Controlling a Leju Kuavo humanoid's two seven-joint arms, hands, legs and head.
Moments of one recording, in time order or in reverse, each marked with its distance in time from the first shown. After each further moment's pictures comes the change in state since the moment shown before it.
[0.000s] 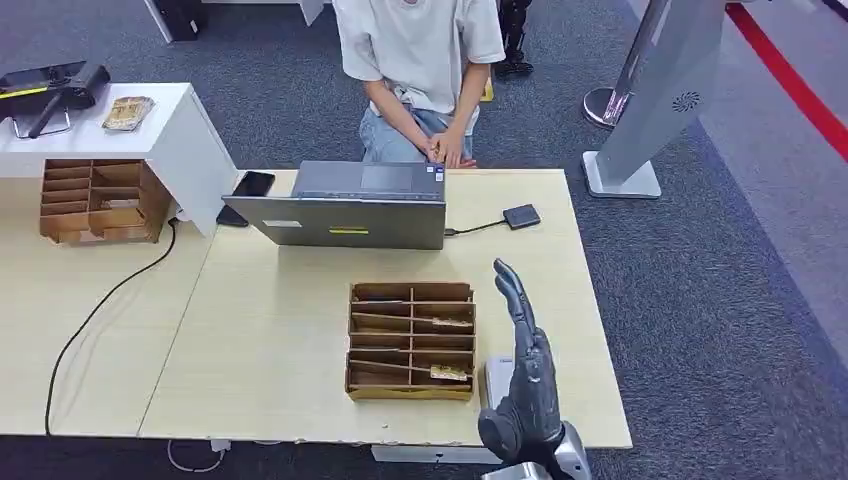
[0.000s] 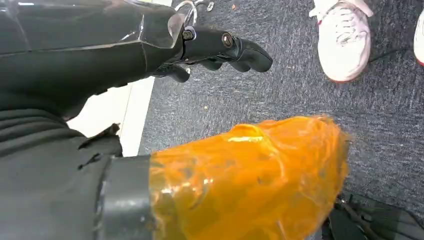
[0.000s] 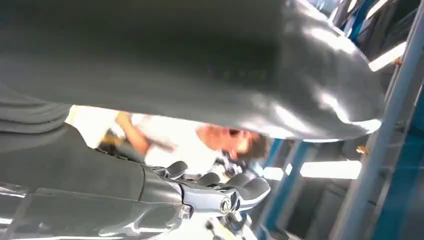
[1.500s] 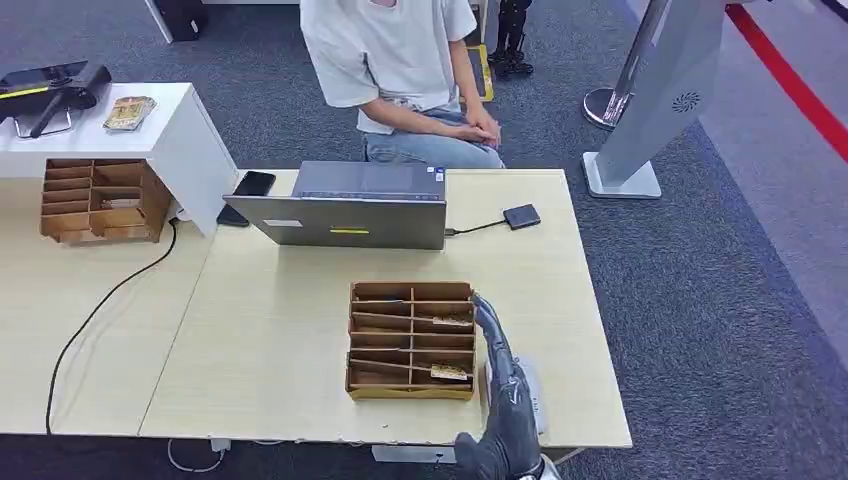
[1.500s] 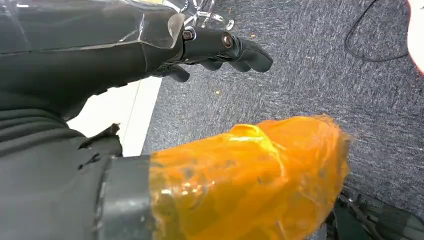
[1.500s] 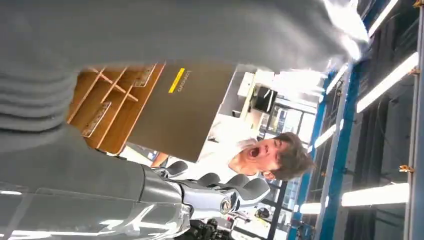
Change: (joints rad) left arm -0.001 -0.023 0.073 0.000 0.044 0.031 0.015; right arm 0.101 0.053 0.009 0.024 -0.113 0.070 -0.043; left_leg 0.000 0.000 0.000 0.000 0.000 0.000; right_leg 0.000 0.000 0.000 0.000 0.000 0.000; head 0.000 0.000
